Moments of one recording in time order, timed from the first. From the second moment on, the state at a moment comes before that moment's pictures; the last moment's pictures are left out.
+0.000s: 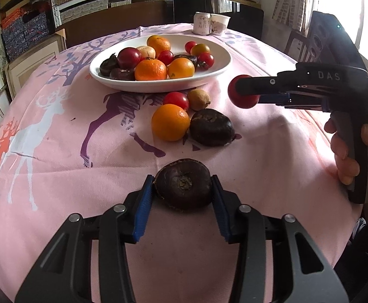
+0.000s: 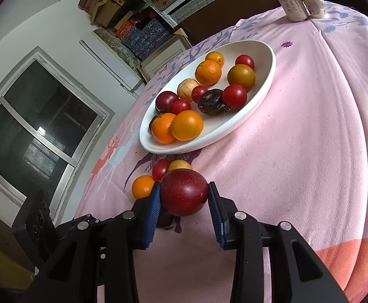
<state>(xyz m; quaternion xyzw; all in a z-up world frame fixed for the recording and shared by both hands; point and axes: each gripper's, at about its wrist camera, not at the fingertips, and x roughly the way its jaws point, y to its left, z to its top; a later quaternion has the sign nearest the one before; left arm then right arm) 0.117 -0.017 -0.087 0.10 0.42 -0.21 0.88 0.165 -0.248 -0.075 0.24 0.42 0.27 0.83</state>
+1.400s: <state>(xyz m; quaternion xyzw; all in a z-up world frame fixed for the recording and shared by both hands) 0.299 -0.037 -0.014 0.00 0.36 -0.19 0.91 0.273 -0.258 -0.015 0.27 0.36 0.24 0.86</state>
